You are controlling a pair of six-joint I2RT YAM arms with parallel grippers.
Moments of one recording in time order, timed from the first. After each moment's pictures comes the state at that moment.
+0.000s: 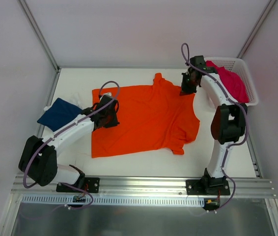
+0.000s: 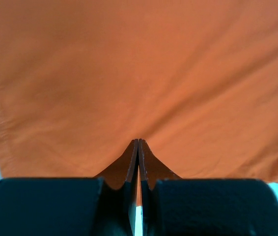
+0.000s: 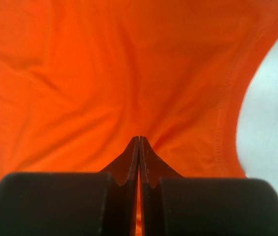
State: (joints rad) left arm -0.55 1.36 0.94 -0.57 -0.20 -0.67; right arm 0.16 1.97 1.81 -0.86 -0.14 0.25
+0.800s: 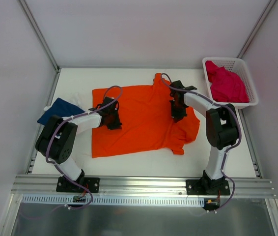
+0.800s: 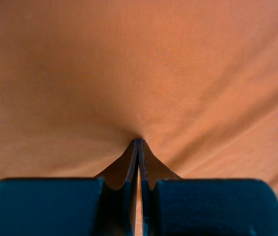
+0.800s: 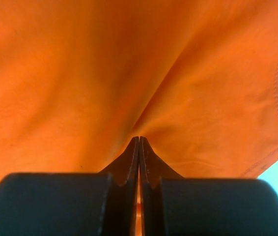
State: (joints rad) left arm -0.44 1.66 0.88 -0.25 0.05 -0.67; right arm 0.38 1.93 1.41 -0.85 0.08 0.33
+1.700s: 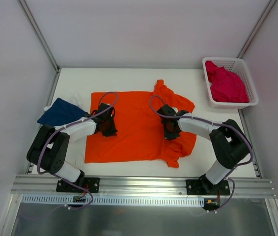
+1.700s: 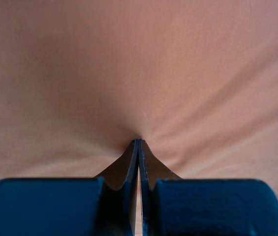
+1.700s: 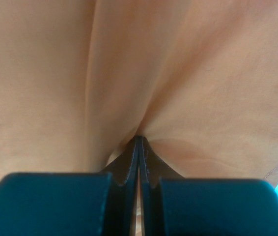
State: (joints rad) left arm -0.44 1.53 0.76 -0.31 0.03 -0.67; right arm 0.65 1.69 1.00 -0.66 0.20 0.57
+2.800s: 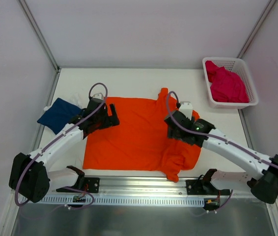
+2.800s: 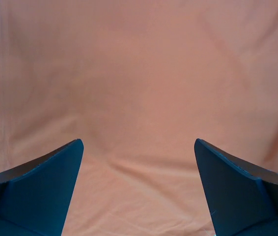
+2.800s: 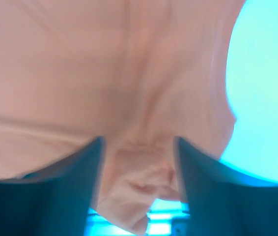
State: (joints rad) left arm -0.46 1.19 0.77 -0.46 -0.11 -0.63; right arm 0.89 1.19 0.96 -0.94 0.53 0.78
